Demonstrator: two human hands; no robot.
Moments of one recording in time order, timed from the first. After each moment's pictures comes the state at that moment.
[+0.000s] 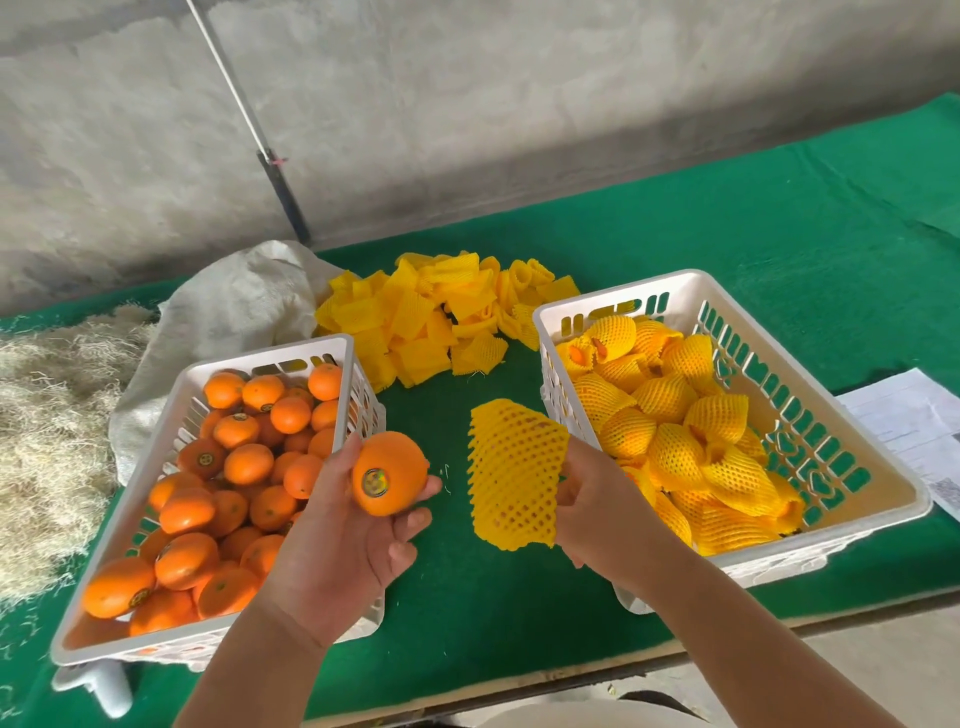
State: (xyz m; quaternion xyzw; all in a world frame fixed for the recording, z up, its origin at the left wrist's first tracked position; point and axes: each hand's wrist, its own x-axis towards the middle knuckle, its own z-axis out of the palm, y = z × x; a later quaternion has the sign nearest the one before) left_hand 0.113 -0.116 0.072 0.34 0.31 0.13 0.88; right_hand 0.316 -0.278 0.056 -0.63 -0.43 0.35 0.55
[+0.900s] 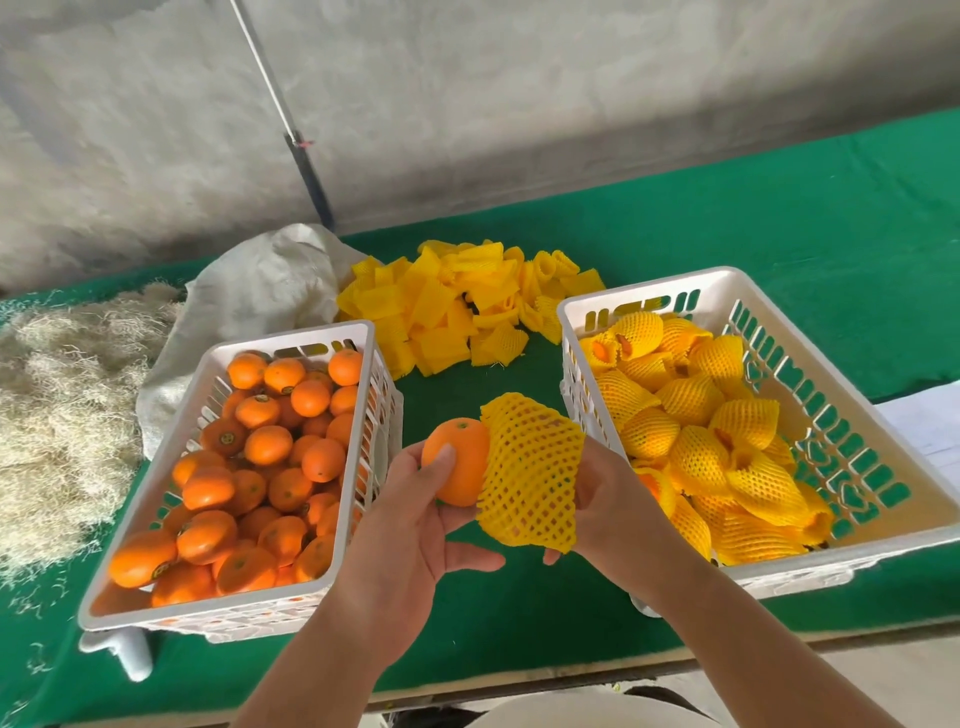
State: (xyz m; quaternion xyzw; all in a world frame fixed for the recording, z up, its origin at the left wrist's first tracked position) left_hand 0.136 -0.161 0.086 0.46 0.32 0.21 0.80; right_hand 0.310 -0.267 0.054 -0.60 -0.44 0.36 0.56
